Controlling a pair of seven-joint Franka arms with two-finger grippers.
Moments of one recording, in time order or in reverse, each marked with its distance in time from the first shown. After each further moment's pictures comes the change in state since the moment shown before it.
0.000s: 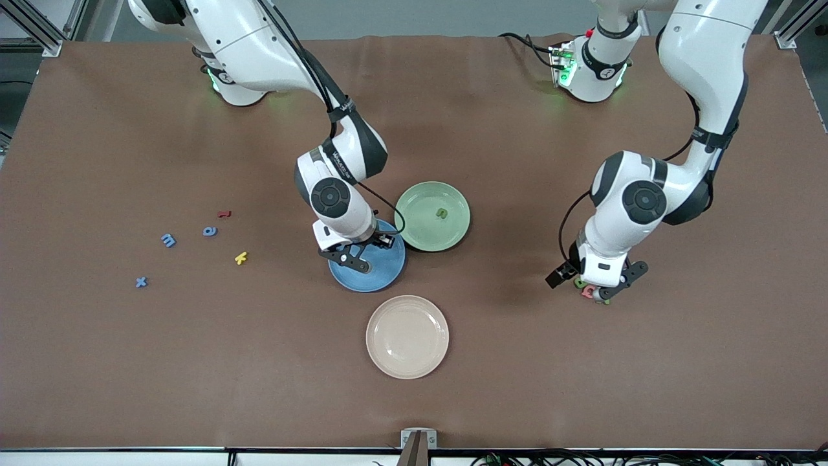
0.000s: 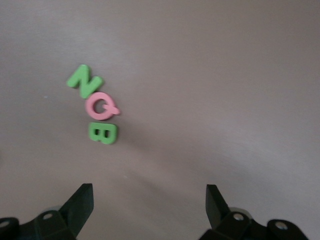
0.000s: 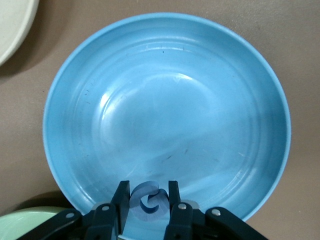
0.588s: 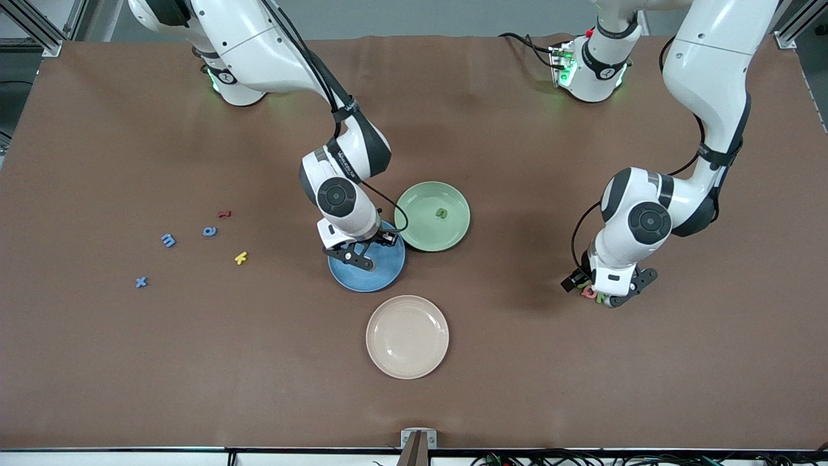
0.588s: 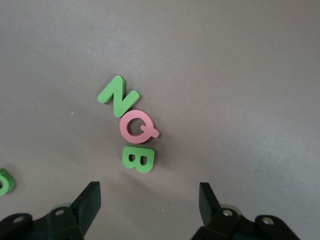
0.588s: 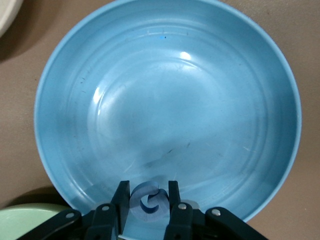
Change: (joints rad) left arm 0.004 0.087 0.045 0.026 0.046 -0.007 0.000; right arm 0.013 0.012 0.000 0.000 0.000 0.000 0.000
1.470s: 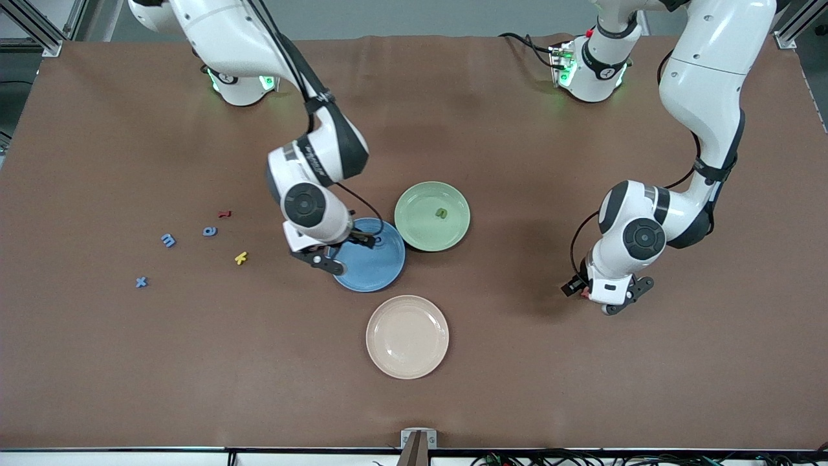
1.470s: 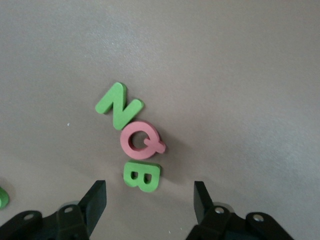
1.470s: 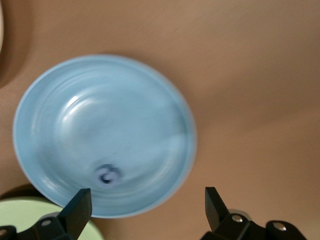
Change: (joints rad) left arm 0.000 0.064 0.015 0.062 0.021 -0.038 0.000; right arm -0.016 -0.134 -0.128 0.035 -0.026 -0.325 -0.072
